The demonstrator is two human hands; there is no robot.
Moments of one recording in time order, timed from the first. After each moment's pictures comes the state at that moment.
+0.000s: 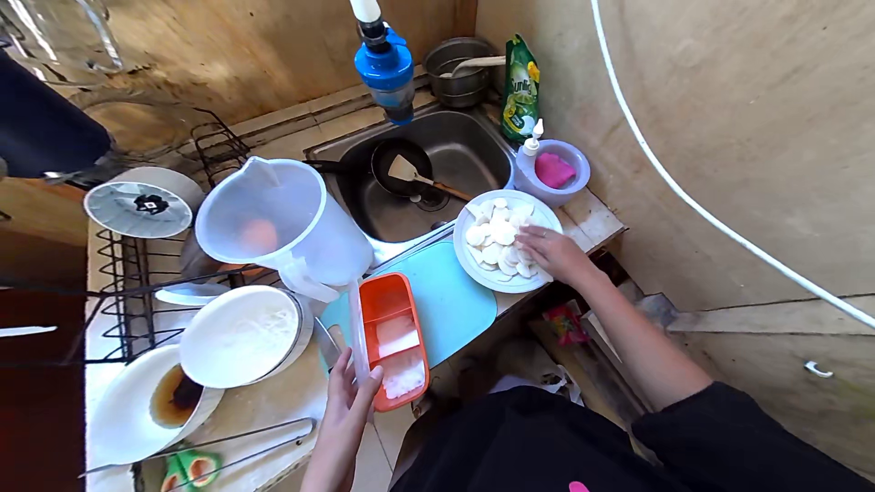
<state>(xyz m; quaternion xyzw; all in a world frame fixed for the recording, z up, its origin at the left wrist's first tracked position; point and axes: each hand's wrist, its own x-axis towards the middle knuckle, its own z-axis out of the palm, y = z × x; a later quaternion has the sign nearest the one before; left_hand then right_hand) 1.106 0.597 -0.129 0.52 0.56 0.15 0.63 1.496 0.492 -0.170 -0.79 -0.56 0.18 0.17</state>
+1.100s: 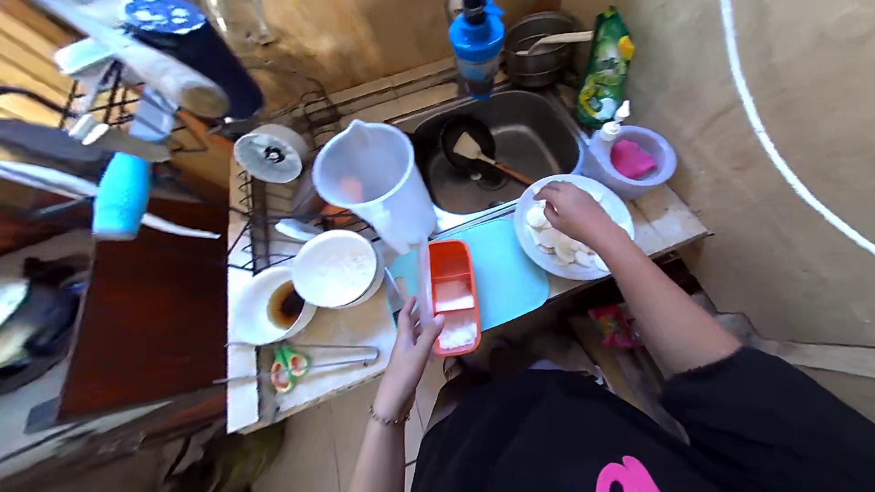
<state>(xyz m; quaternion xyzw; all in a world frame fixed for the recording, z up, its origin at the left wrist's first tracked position) 1.107 0.598 -0.121 0.50 0.54 0.16 0.65 1.467 0.590 -0.136 -0.75 -0.62 0.15 0.17</state>
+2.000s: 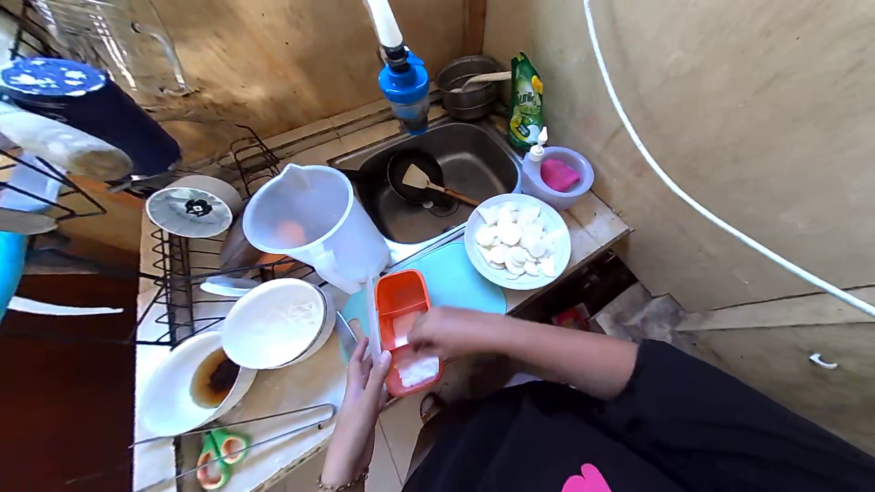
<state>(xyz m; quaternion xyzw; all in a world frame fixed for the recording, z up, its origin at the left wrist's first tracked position) 1.102 0.595 -0.129 0.51 0.54 0.18 0.65 1.311 0.569 -0.102 -0.50 -0.76 0.38 0.16</state>
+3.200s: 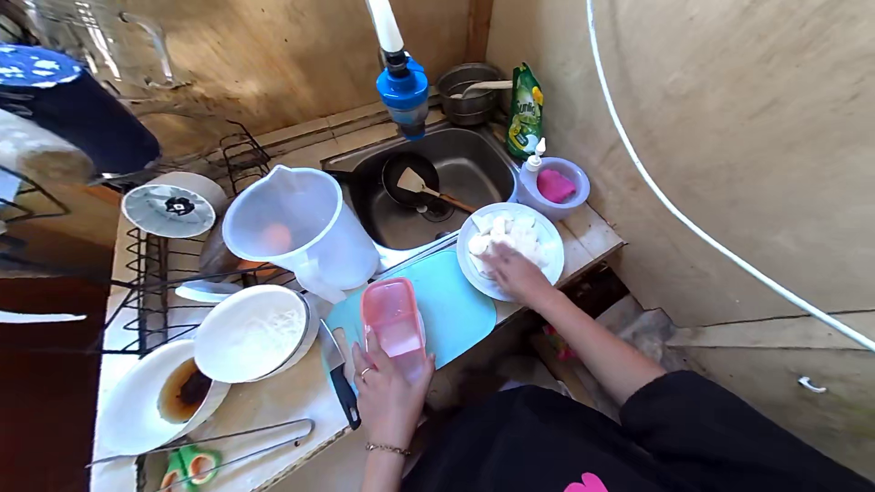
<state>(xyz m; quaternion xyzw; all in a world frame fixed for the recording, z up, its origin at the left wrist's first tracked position) 1.155 0.570 -0.169 0.77 0.59 0.10 0.22 1.441 0.530 -0.175 -0.80 -0.54 0.23 0.11</state>
